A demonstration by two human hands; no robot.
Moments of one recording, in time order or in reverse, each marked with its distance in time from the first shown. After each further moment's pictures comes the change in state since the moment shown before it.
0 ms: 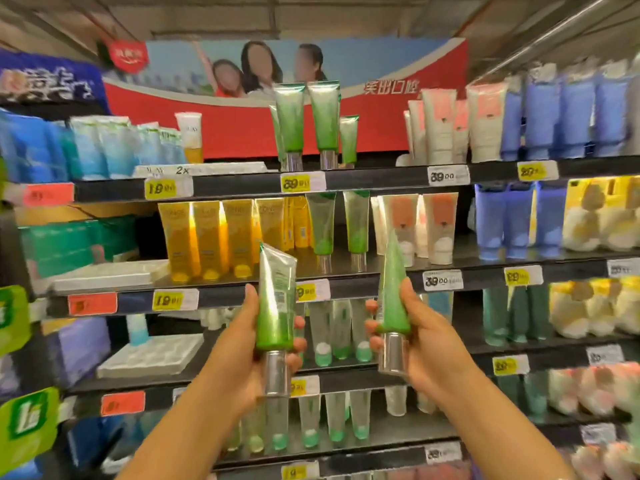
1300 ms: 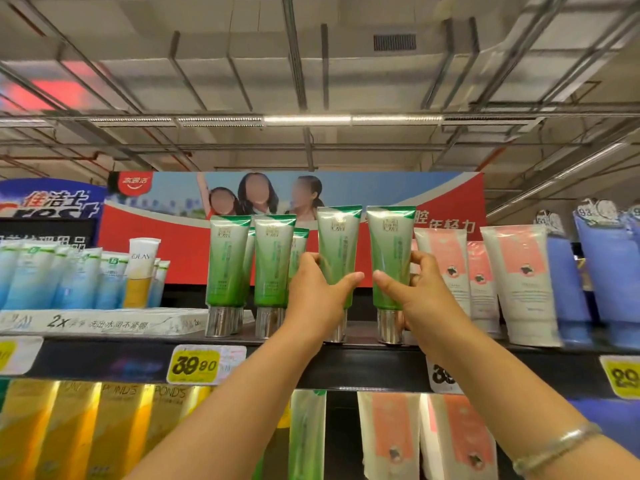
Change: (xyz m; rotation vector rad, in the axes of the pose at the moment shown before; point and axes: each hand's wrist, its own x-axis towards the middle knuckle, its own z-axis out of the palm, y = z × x) left_hand 0.294 0.104 0.211 0.962 0.335 0.944; right_hand 0.284 -0.223 -0.006 -0.659 -0.089 -0.643
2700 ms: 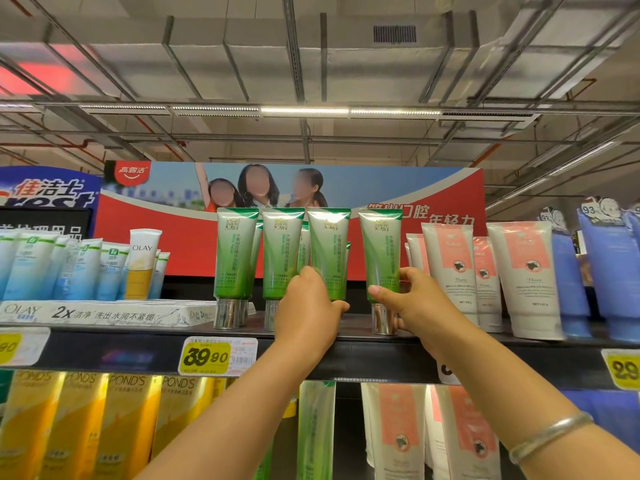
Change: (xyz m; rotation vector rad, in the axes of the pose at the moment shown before) left_hand -0.013 -0.012 -0.015 0.541 -0.002 -0.018; right_hand 0.002 0.011 0.009 -0.280 -0.034 0.115
